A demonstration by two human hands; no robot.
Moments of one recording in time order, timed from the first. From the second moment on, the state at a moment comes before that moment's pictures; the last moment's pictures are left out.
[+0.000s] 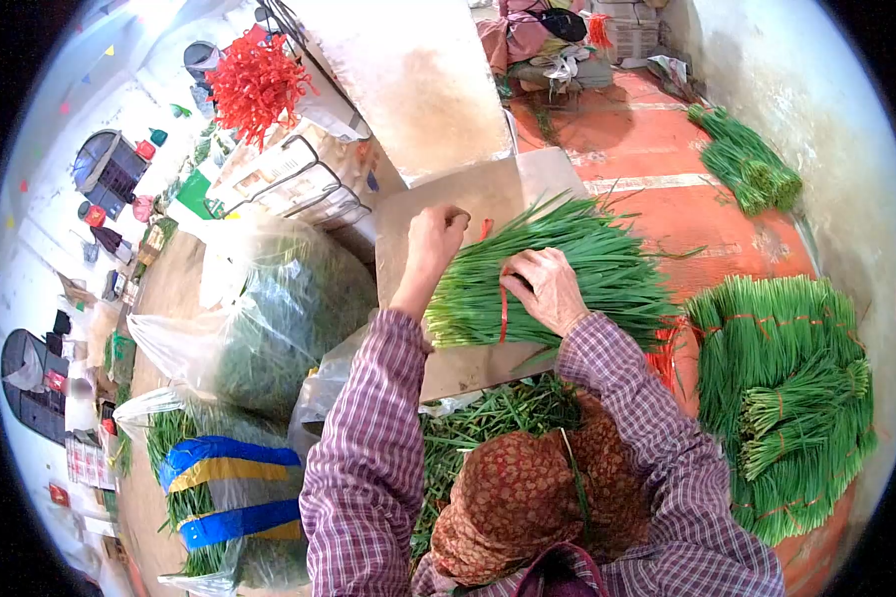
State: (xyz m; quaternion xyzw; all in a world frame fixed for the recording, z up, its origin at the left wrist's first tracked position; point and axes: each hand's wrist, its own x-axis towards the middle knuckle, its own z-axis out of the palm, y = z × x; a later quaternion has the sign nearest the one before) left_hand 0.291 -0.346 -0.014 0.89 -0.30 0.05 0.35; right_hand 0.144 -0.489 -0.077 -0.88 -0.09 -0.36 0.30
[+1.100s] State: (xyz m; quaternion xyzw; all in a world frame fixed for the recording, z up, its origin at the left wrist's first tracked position) left_hand 0.164 -0.297 -0.054 0.86 -0.23 -0.05 0.46; right_hand 0.062 -0.435 -0.070 -0.85 -0.10 -0.33 0.41
